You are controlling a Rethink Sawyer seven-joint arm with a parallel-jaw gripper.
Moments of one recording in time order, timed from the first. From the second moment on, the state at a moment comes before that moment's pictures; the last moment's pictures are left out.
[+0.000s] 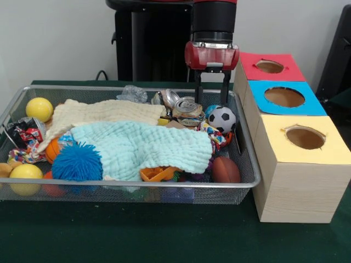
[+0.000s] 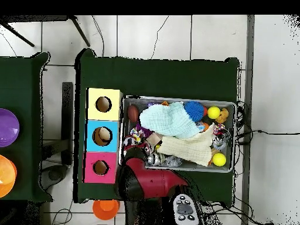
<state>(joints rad) -0.16 -0.69 -0.02 2.07 -0.23 -0.27 1.57</state>
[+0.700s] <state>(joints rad) -0.10 -0.63 -0.05 2.07 -0.23 -0.27 1.57</state>
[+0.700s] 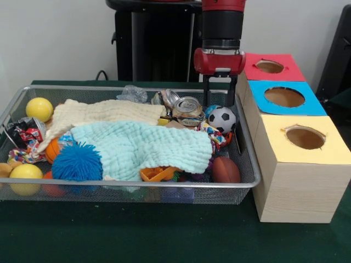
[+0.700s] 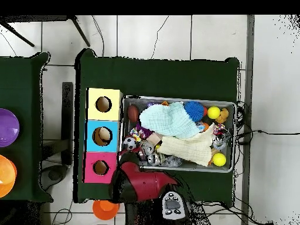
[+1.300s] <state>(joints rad) -0.03 -0.58 -0.12 2.07 -0.23 -0.29 1.57</state>
